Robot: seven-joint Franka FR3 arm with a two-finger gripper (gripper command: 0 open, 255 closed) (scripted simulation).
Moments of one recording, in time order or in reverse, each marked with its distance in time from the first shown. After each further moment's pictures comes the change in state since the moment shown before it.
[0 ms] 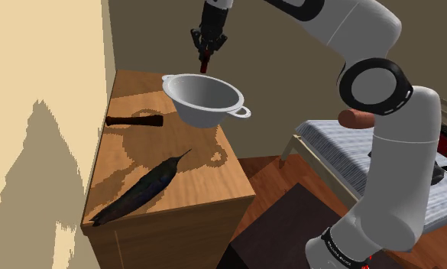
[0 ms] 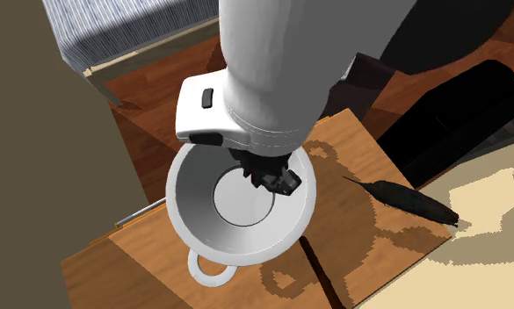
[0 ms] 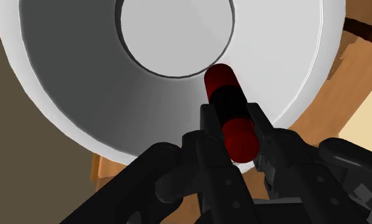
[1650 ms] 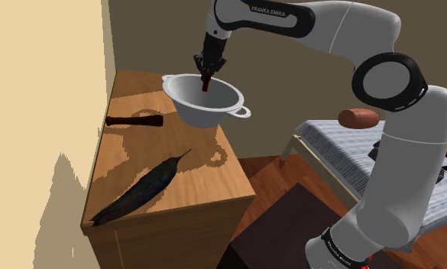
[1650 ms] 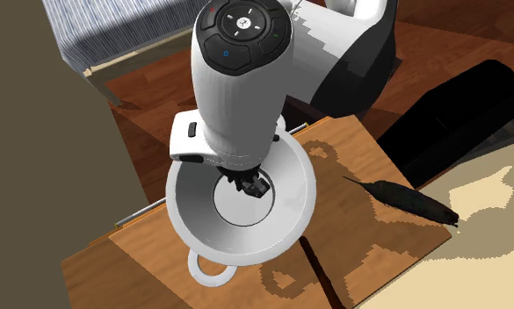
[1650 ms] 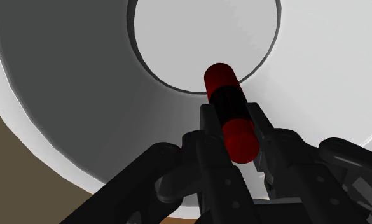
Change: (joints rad) arm -0.104 -0.082 -0.006 -0.352 0.037 0.272 -0.042
